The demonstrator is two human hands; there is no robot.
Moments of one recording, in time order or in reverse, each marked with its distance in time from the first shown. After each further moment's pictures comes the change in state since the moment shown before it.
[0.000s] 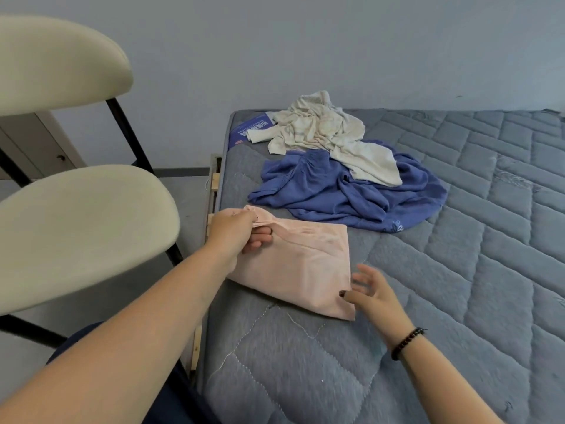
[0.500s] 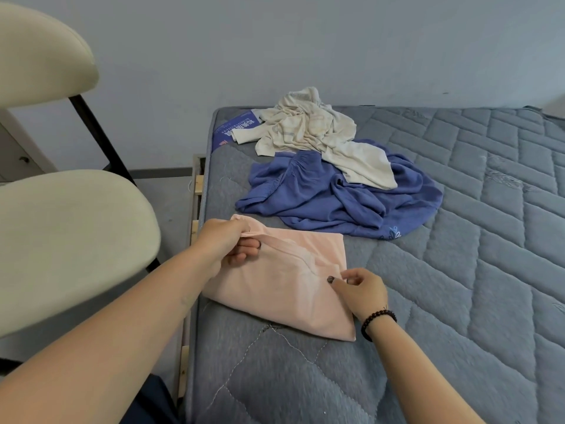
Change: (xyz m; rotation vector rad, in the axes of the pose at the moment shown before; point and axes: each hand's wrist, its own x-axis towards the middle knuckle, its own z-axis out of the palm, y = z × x) left_hand 0.057 0.002 -0.001 0.151 -0.094 -0.127; right_hand 0.063 -0.004 0.026 -0.290 0.336 0.083
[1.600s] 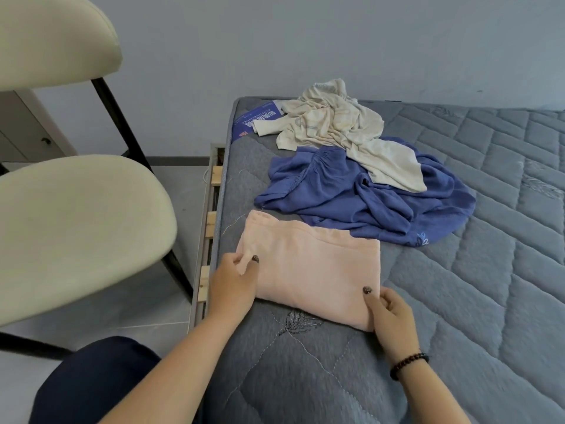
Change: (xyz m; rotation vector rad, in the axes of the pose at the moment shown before) left_hand 0.013 -0.093 0.001 0.289 0.309 0.280; right_hand -0.010 0.030 0.006 0.306 -0.054 -0.059
